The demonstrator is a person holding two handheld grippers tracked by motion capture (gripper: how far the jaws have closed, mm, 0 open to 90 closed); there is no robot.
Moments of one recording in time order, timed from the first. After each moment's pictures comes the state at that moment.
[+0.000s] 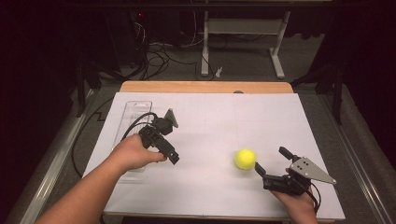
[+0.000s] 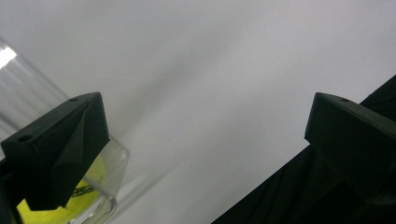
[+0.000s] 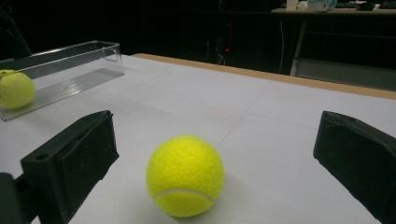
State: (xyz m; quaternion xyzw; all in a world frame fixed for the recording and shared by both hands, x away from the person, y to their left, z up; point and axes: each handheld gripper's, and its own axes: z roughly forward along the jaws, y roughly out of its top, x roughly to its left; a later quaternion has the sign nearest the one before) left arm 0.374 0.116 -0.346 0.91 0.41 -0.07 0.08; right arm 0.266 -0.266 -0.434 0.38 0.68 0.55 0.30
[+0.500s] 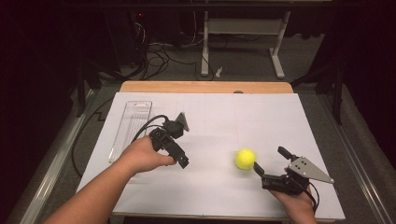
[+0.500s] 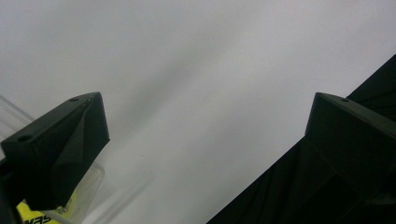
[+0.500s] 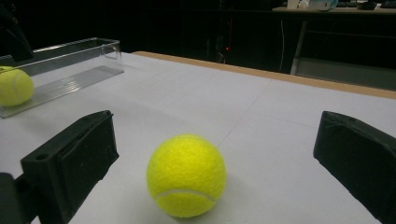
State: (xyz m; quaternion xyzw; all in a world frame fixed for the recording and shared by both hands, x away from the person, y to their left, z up) left arm 0.368 0.092 -0.347 0.91 0.39 -0.07 0.07; right arm 0.267 -0.263 -0.435 0.38 0.68 0.54 0.30
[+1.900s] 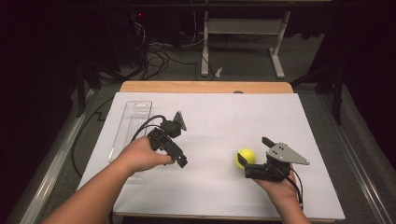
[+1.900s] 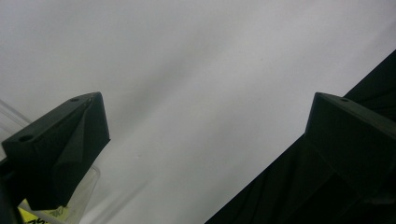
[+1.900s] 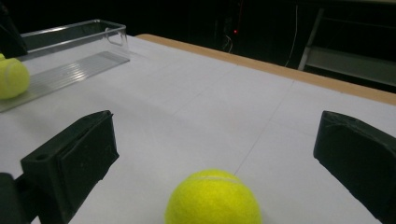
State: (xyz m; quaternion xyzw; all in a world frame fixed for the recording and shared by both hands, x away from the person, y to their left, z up) left arm 0.372 0.100 -0.352 0.91 0.40 -0.09 0.08; right arm 0.297 -0.219 -0.420 0.38 0.72 0.51 0.29
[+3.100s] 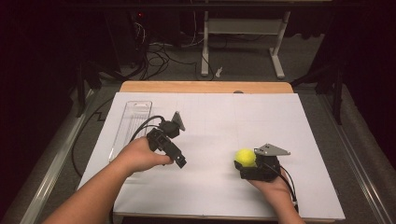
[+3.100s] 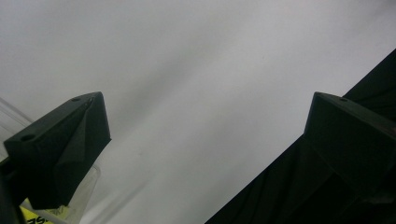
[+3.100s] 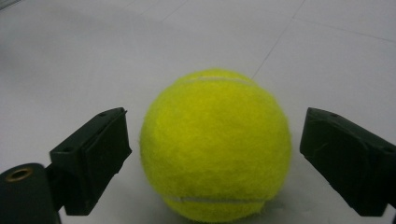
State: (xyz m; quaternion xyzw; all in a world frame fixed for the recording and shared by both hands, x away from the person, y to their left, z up) left arm 0.371 0.104 -0.352 0.91 0.40 -0.09 0.08; right arm 0.319 -0.215 -0.461 0.44 0.78 0.40 0.20
